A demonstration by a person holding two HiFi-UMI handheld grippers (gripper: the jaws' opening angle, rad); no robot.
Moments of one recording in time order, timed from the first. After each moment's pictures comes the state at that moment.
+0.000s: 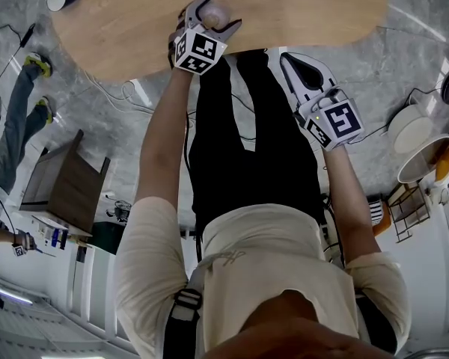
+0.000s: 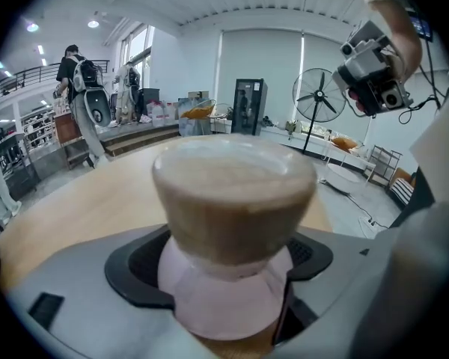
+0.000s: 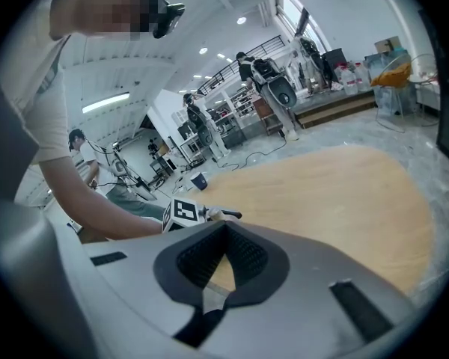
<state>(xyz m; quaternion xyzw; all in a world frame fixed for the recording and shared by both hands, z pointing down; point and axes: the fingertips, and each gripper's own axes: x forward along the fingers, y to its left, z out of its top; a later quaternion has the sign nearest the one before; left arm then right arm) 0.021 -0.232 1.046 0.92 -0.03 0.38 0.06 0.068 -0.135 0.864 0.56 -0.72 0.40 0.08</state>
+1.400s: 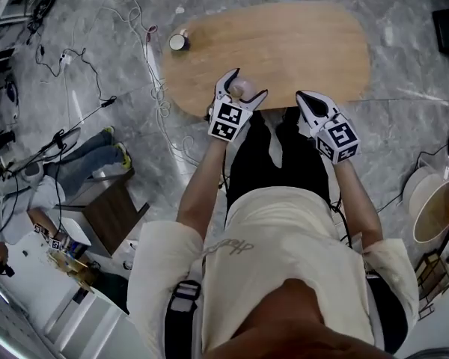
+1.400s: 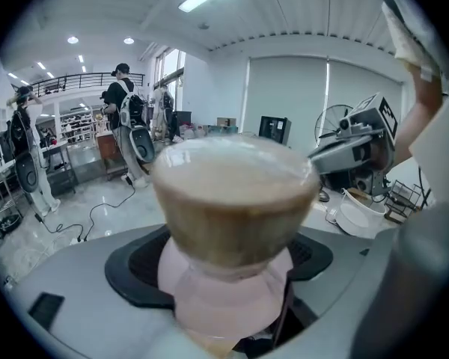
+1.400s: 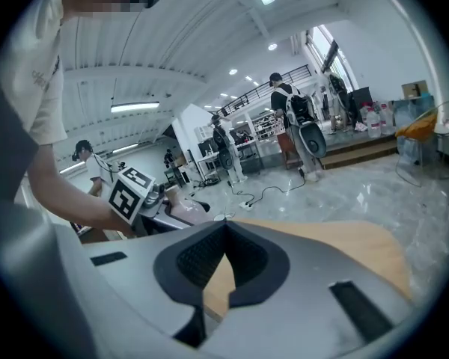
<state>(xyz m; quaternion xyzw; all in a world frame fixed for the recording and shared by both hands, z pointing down) -0.042 -0.247 0.640 0.93 -0.14 0.33 0.09 0.038 -0.165 0.571 0.56 -0.78 0.29 0.07</state>
